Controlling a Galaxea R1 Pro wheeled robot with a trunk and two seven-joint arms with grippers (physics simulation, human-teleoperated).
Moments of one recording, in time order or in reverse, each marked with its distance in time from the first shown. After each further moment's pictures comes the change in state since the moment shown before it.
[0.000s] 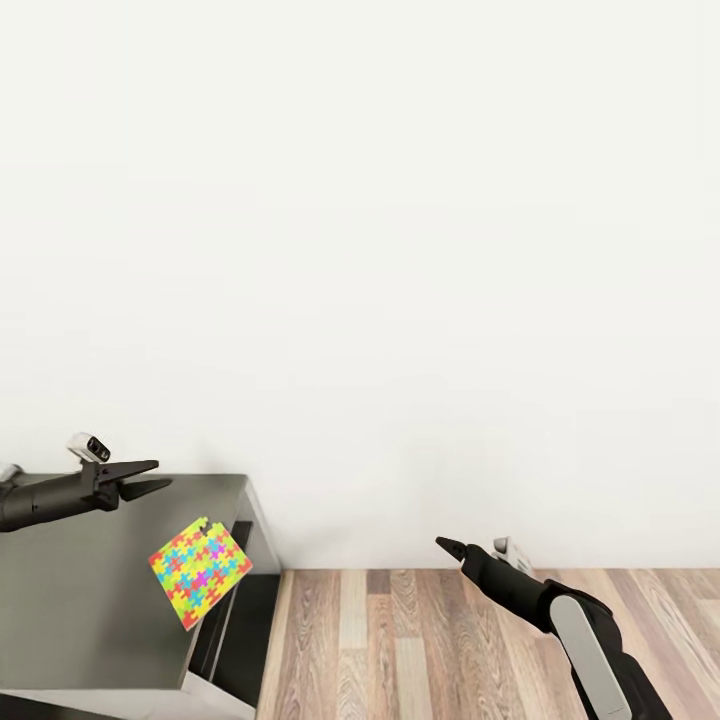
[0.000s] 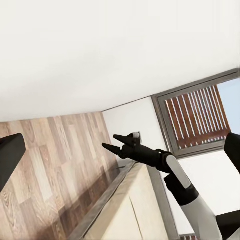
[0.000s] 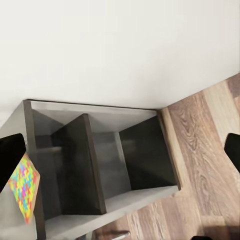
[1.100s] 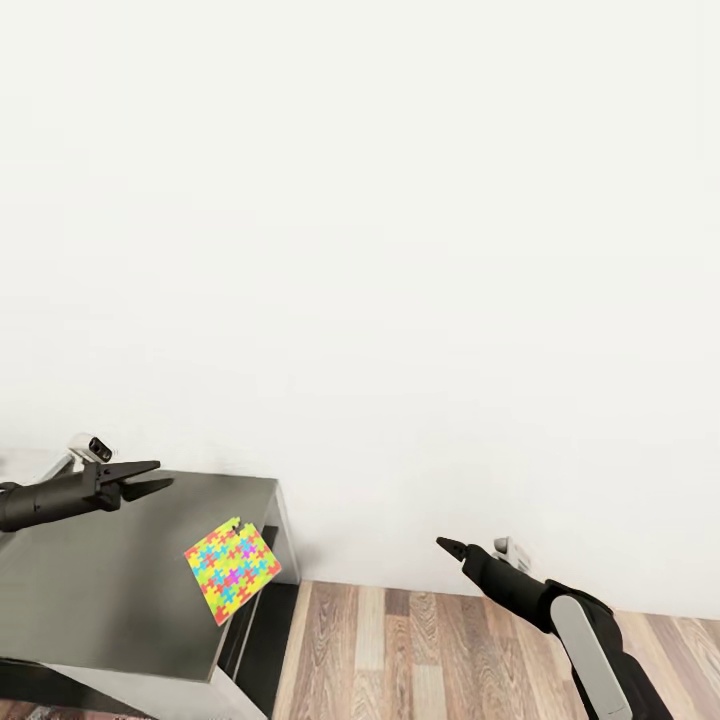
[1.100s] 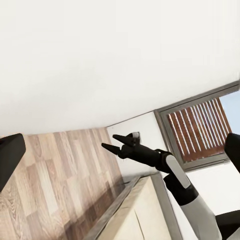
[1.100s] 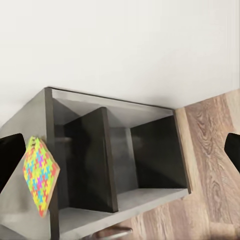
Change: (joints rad) left arm 0.001 -0.004 -0.001 -0.001 0.000 -0.001 0.000; right arm 0.000 -0.001 -0.001 0.001 0.002 0.000 -0.001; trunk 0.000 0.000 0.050
